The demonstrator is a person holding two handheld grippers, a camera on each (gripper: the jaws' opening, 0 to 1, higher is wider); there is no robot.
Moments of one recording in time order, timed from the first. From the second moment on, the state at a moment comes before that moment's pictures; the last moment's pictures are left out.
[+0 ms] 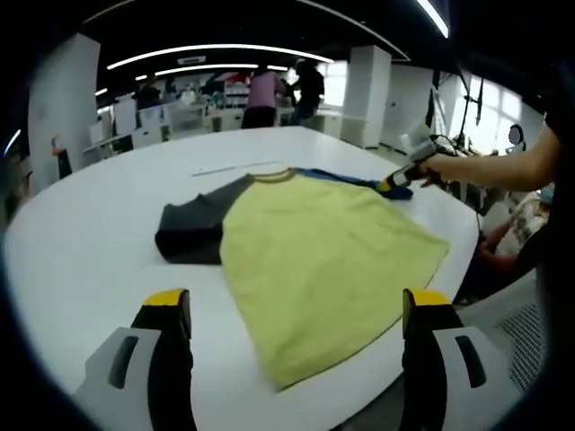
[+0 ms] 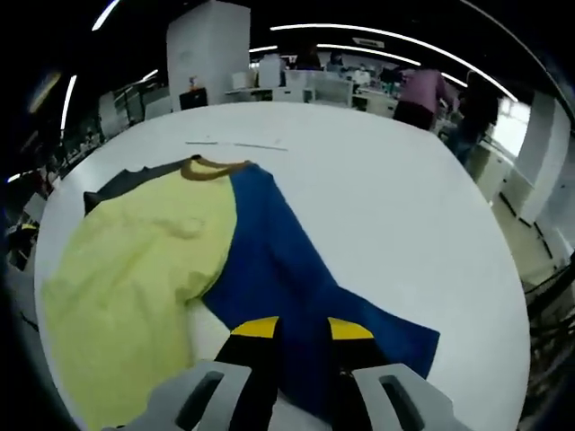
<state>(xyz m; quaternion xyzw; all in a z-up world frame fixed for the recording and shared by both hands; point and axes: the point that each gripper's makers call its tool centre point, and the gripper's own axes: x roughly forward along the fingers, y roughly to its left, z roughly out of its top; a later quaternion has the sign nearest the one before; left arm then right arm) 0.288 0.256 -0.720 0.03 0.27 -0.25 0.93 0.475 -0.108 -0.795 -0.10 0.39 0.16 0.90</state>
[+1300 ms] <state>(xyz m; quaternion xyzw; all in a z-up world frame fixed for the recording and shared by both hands) 0.291 0.263 -0.714 0.04 0.26 -0.25 0.93 0.490 -0.194 -0.725 -0.06 0.32 0.08 0.94</state>
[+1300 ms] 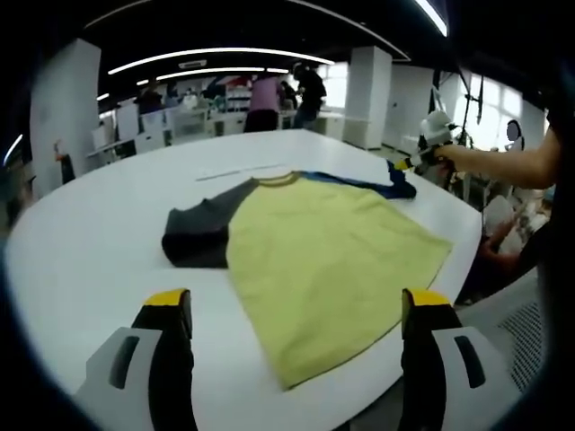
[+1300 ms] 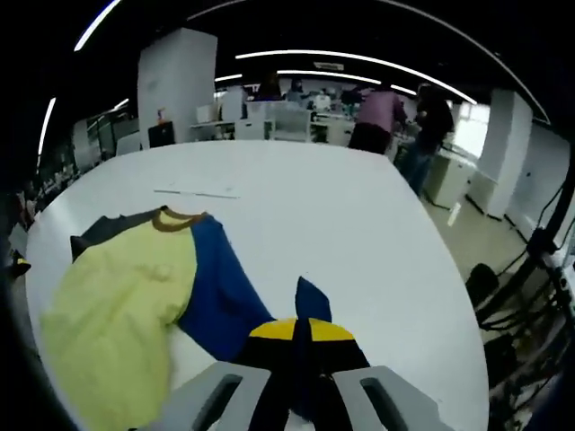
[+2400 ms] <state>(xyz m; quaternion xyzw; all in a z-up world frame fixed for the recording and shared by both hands) 0.295 0.260 -0.712 0.05 0.26 -0.24 0.93 0.447 -0.338 -0.772 0.05 0.37 -0.09 0.92</state>
